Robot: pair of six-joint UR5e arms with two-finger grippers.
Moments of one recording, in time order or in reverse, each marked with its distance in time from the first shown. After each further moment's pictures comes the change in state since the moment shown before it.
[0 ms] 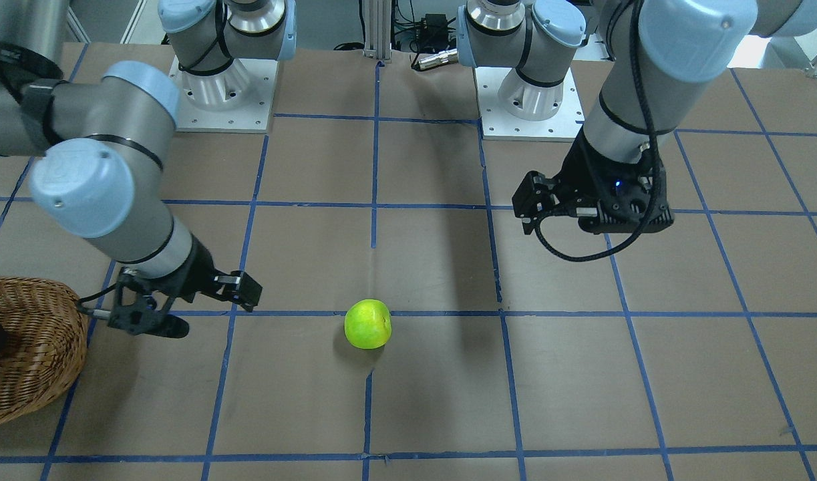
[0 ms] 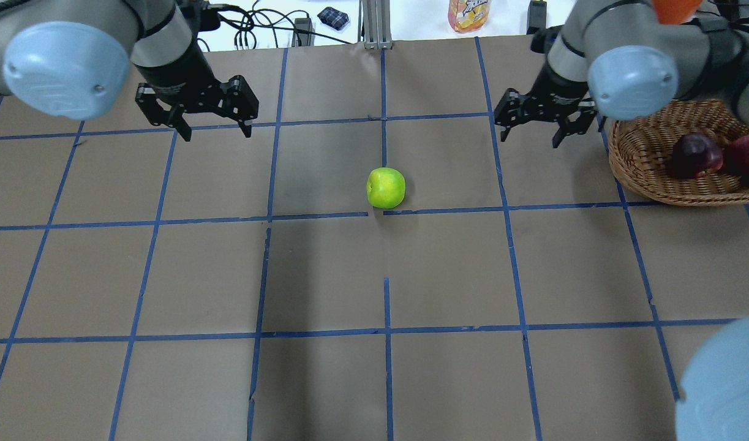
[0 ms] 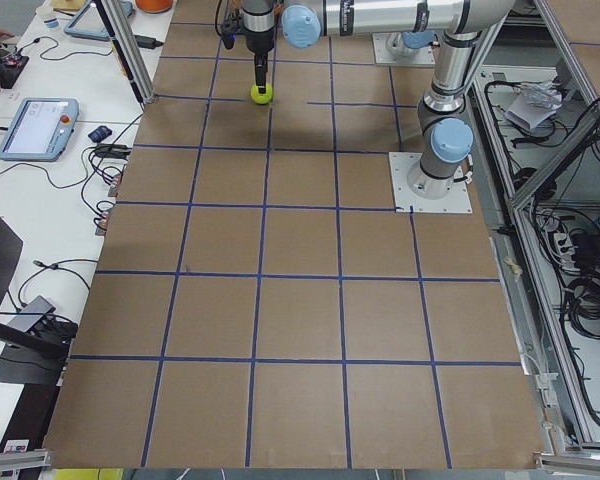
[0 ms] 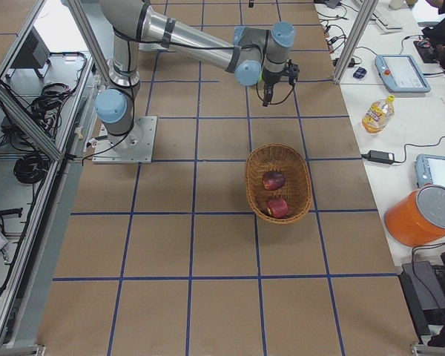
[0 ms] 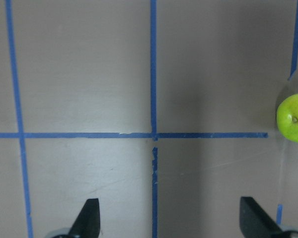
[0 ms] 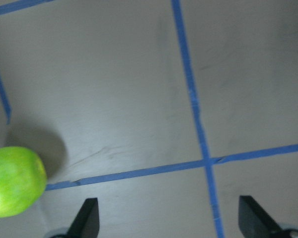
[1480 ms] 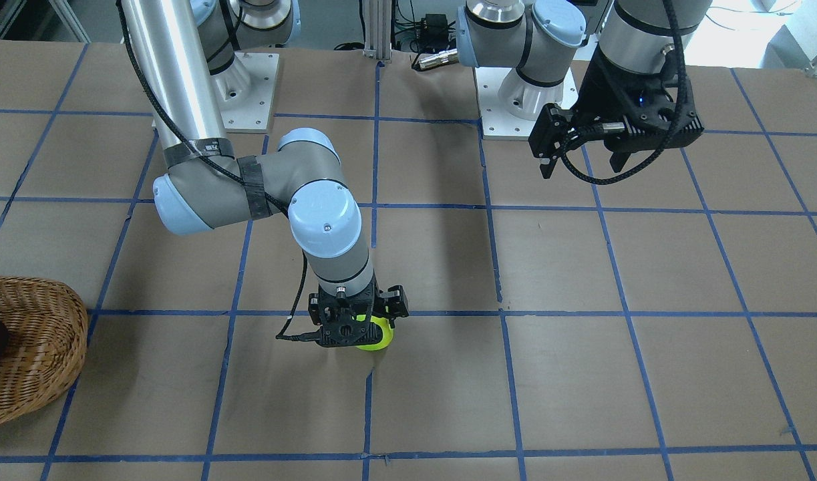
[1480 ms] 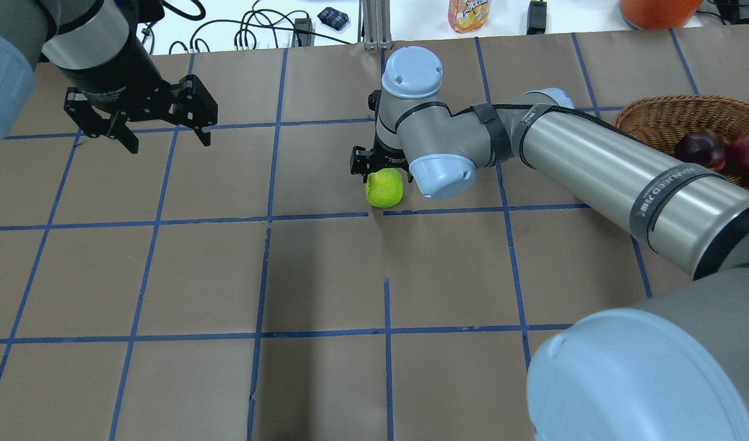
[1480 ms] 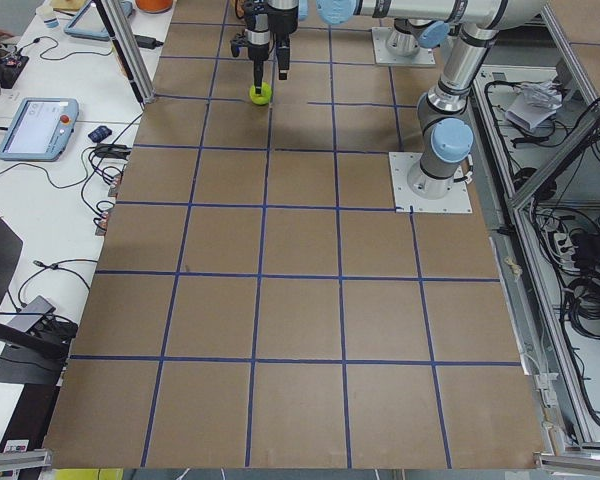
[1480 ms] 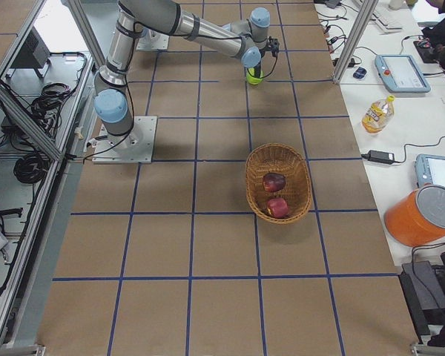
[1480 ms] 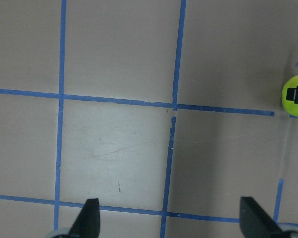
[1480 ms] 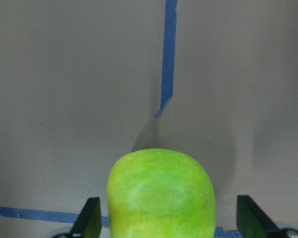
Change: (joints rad) left arm 0.001 0.120 -0.026 -0.081 0.047 -0.075; right arm 0.269 0.210 0.003 -0.358 -0.031 0.024
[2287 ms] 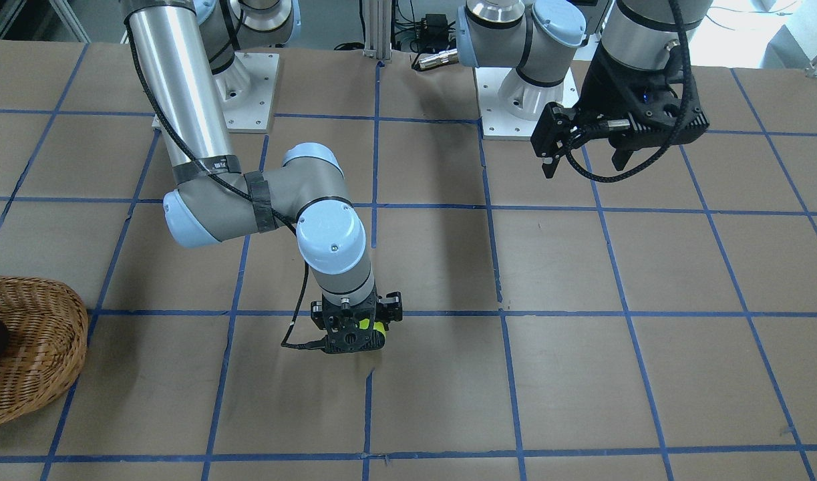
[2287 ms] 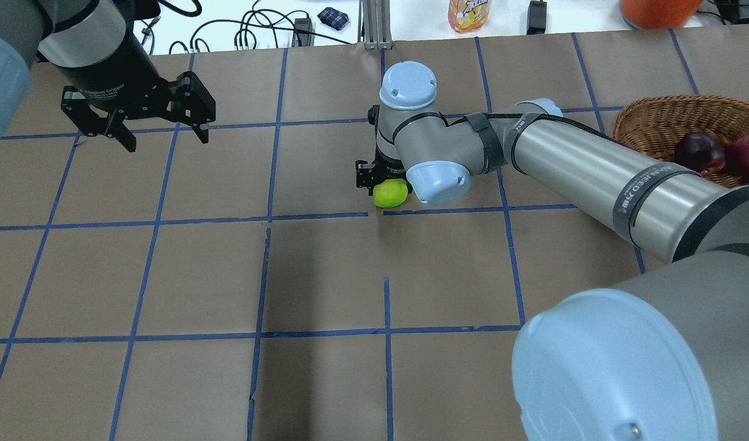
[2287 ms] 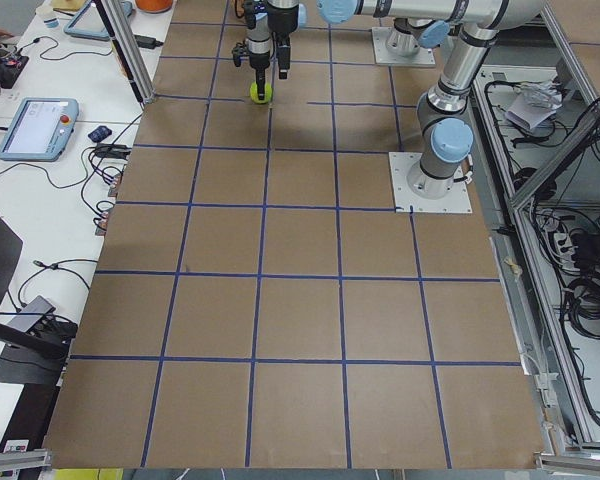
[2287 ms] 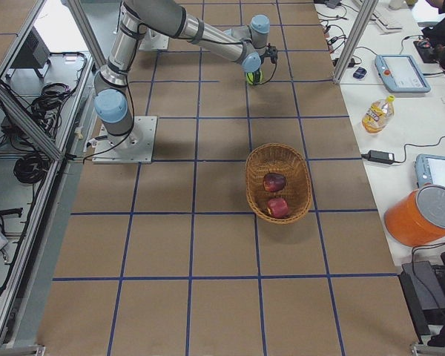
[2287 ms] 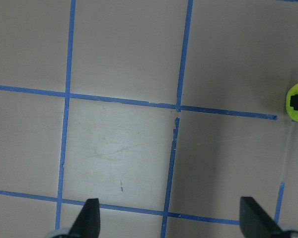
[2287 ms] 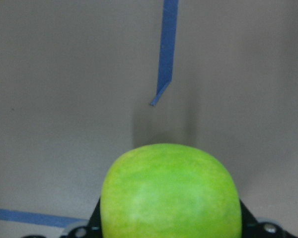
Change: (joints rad) left arm 0.002 0.001 0.004 0.002 0.002 -0.015; right arm 0.001 0.035 0.000 0.014 0.004 -0.033
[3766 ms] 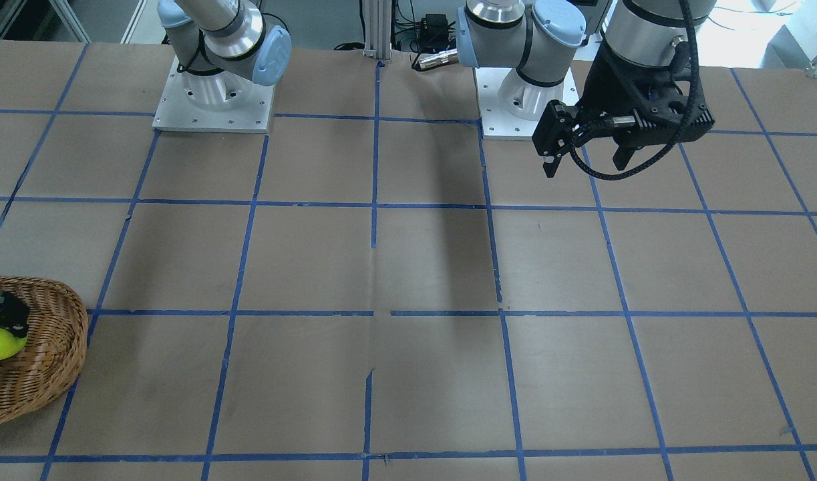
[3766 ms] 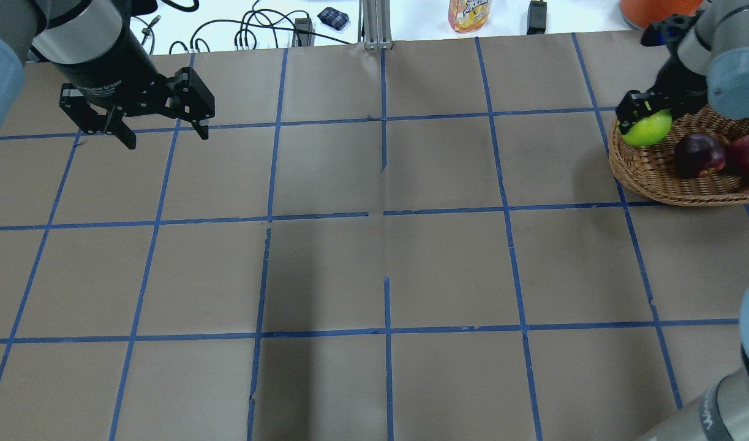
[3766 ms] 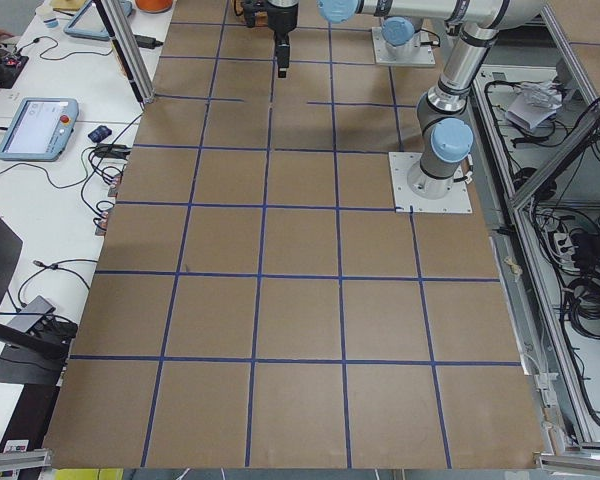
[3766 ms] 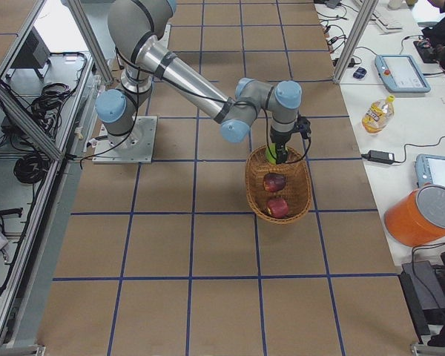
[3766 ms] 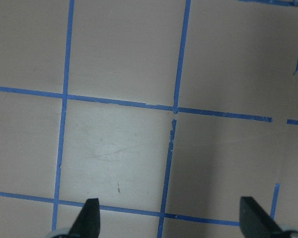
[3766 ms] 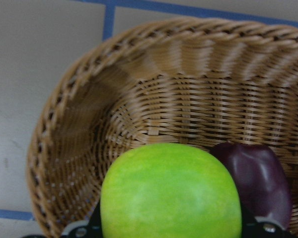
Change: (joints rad) left arm 0.006 0.000 0.010 0.001 -0.012 0.000; right arm -0.809 -0.144 0.026 0.113 -0.094 -0.865
